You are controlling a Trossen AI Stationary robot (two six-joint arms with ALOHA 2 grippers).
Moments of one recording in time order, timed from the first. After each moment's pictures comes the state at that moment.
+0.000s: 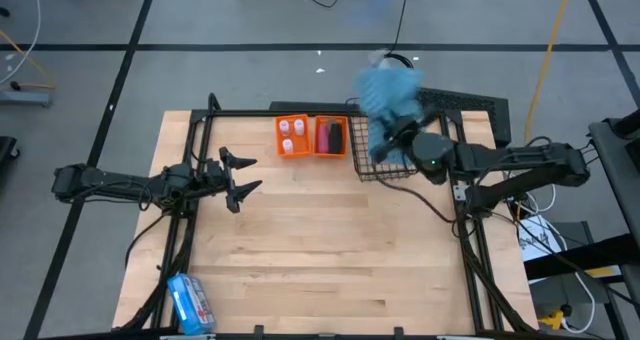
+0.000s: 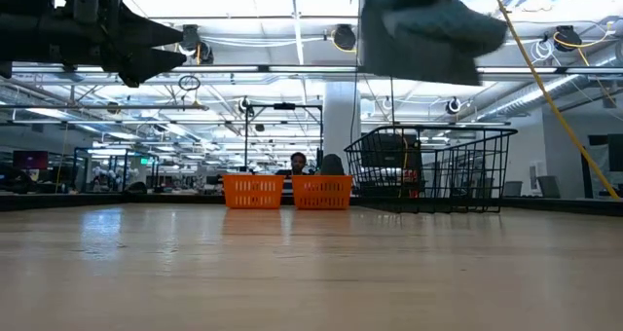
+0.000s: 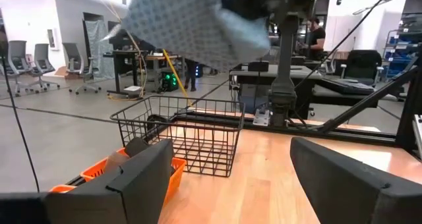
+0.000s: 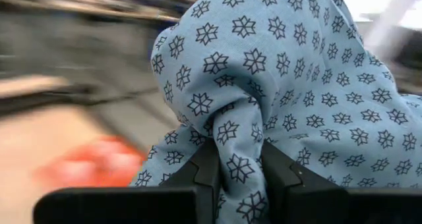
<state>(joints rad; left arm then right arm) 0.00 0.49 0.09 0.53 -0.24 0.00 0.02 1.14 1.07 -0.15 0.92 -0.03</state>
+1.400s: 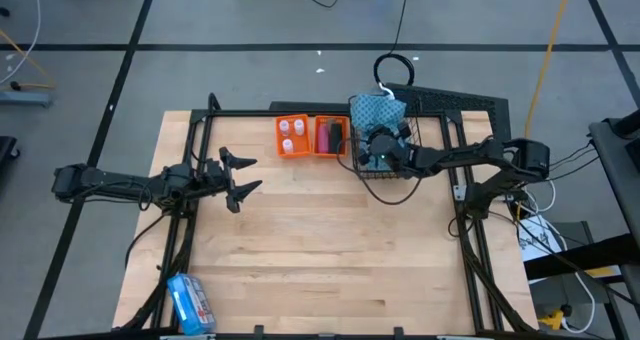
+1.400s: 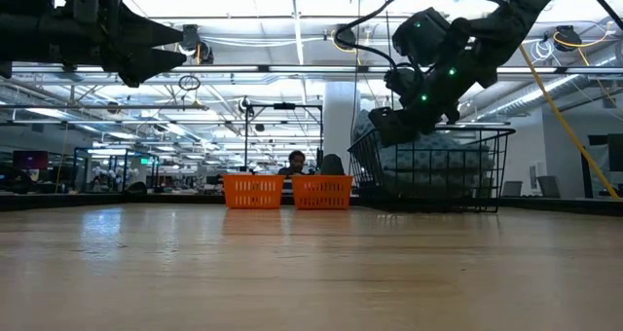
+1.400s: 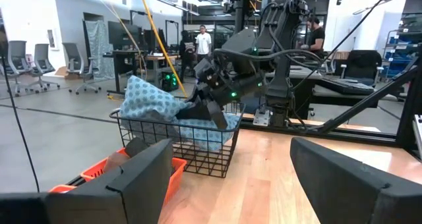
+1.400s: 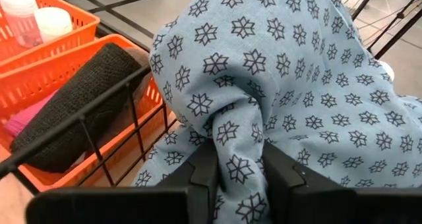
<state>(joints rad) 0.00 0.49 0.09 0.53 -0.24 0.00 -0.31 1.50 0.70 0.22 0.75 0.20</state>
